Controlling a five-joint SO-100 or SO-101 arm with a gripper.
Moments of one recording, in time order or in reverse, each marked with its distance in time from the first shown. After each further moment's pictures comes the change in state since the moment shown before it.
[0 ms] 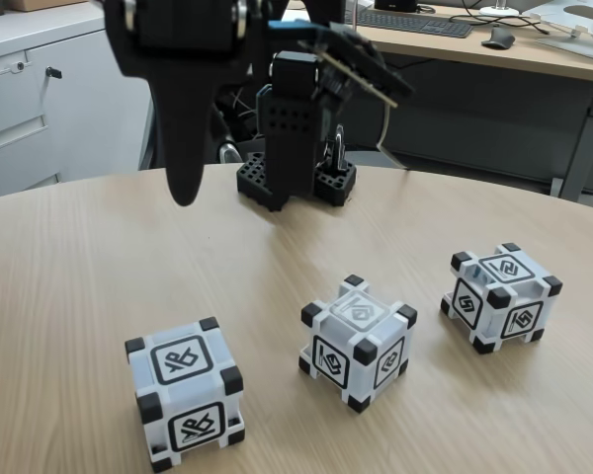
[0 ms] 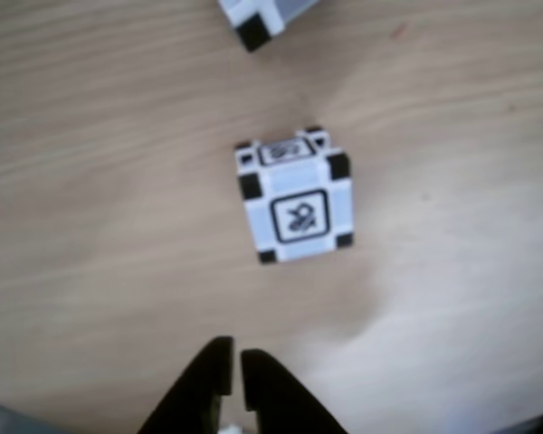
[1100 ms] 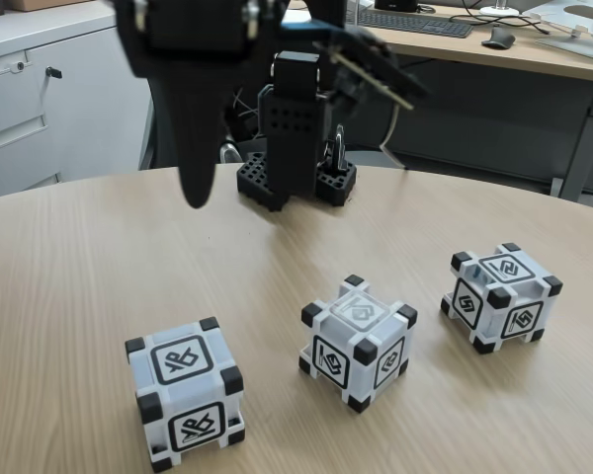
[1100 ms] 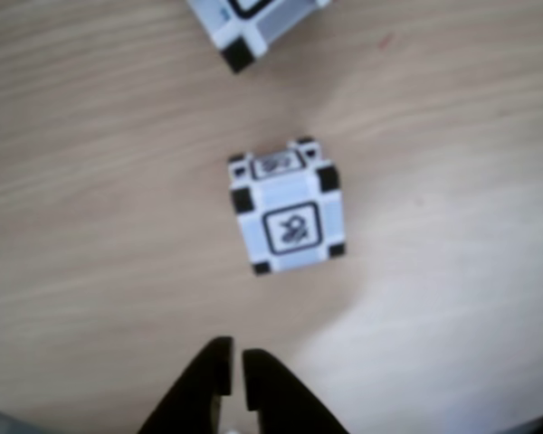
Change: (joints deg) arm -2.6 0.0 0.0 0.0 1.7
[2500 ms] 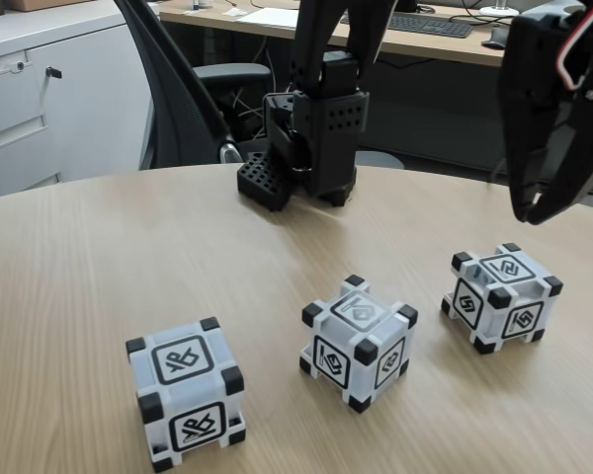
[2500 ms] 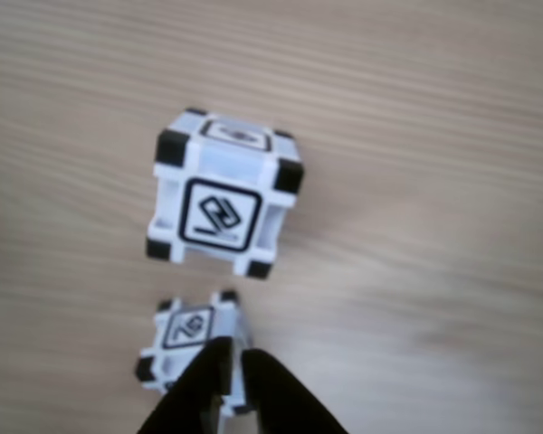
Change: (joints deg) arm -44.8 -7.0 0.0 0.0 24.0
